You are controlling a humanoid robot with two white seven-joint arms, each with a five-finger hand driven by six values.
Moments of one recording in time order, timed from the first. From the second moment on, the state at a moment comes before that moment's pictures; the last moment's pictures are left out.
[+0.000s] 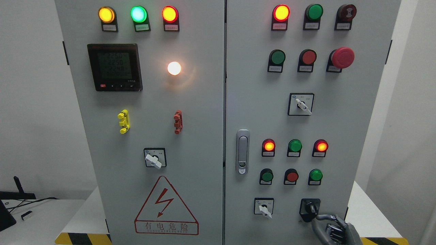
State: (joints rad) left arm -0.04 -0.09 0.08 0.06 0.00 -0.16 0.06; right arm -0.17 -0.10 -0.03 -1.69 -0.14 0.24 -0.04
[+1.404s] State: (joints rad) left arm -0.04 -0.09 0.08 0.06 0.00 -0.16 0.06; right arm -0.17 -0.09 0.00 -1.71 -0.14 0.24 -0.04
